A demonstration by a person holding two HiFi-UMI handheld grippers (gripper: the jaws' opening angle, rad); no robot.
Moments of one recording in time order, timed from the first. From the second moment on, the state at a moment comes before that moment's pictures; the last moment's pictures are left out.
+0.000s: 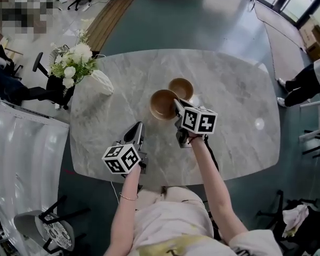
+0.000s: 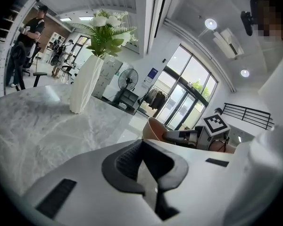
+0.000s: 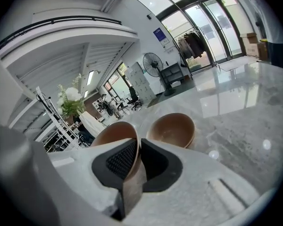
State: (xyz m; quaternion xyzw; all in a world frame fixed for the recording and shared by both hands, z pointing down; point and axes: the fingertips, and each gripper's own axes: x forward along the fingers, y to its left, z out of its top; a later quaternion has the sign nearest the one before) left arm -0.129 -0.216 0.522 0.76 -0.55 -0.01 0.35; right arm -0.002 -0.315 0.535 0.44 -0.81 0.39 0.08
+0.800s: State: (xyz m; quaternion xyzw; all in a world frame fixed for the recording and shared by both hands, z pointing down) left arm -0.085 -0.266 0.533 0.77 -0.52 0.01 0.36; right arm 0.078 -0.378 0.549 0.56 -0.72 0.41 0.03
